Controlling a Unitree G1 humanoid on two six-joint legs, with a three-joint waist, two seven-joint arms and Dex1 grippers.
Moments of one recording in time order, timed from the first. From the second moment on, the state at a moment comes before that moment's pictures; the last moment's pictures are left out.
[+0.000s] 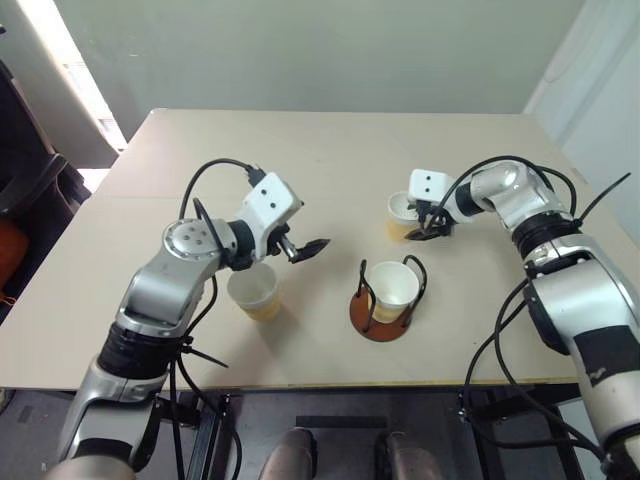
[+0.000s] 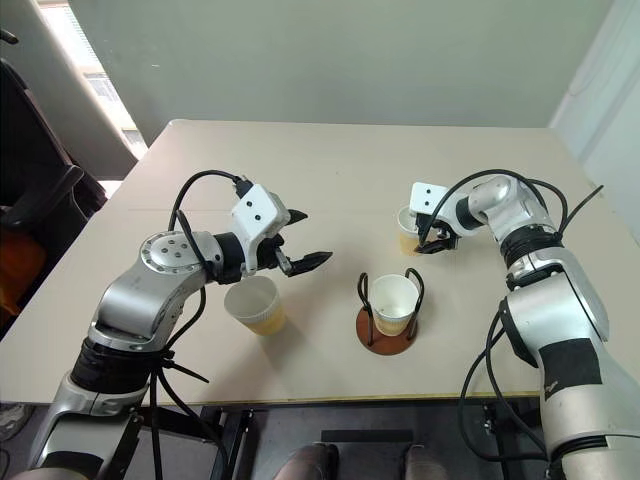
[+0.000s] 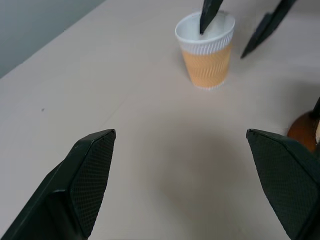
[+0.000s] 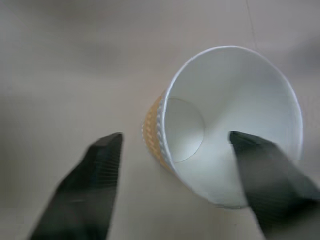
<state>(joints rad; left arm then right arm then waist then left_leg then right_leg) -0.65 0.65 -0.12 -0.22 -0.25 0.67 -0.74 -1.36 -0.50 0.45 1.26 -0.27 -0.18 1.12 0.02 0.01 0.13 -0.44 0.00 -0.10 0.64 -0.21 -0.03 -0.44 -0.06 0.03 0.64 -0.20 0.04</state>
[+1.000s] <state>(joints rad) -0.50 0.93 0.04 -0.43 -0.61 0.75 -1.13 -1.30 -1.06 0.60 0.09 0.49 0.12 1.61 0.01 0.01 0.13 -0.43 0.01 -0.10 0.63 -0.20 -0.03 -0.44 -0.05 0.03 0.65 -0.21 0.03</state>
